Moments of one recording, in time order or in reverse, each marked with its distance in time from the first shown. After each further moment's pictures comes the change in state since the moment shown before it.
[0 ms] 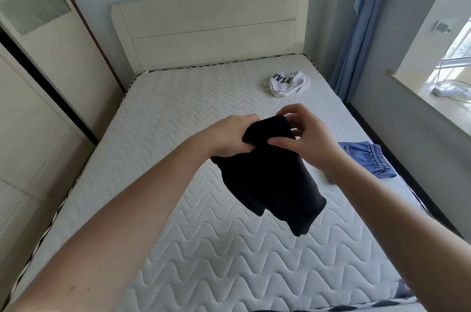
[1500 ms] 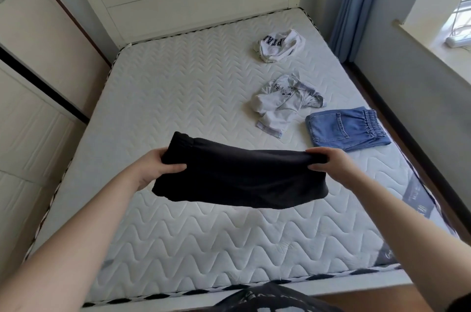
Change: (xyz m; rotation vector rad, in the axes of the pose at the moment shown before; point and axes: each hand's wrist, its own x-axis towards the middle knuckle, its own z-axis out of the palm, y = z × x) left_hand -0.018 -0.117 0.094 -0.722 0.035 -0.551; right_hand -0.069 0.251 -0.111 -0.179 -0.110 0.616
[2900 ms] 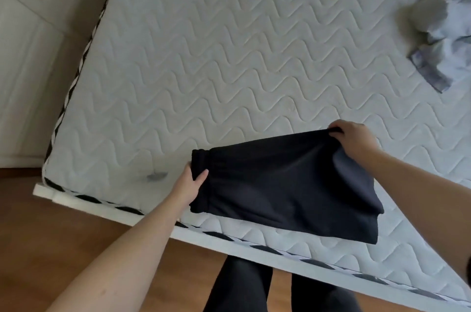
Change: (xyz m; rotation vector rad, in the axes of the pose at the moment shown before) left_hand 0.016 -0.470 -0.062 -0.160 0.290 -0.576; right_hand 0.166 -0.031 0.416 -0.621 -0.296 -0.012
